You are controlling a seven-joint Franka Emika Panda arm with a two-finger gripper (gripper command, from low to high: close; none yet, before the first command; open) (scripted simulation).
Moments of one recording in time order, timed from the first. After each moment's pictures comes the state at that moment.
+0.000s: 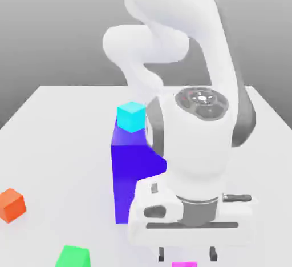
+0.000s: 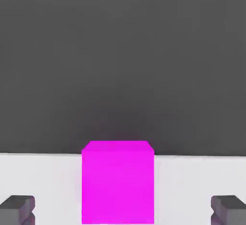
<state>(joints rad) 0.00 0.48 0.12 -2.22 -0.13 2.70 1.00</state>
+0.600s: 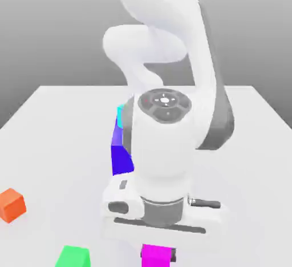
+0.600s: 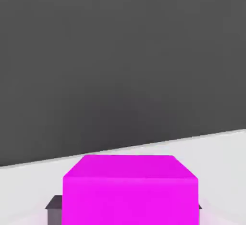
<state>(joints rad) -0.11 0.30 0.02 -2.28 -0.02 2.58 1.12</state>
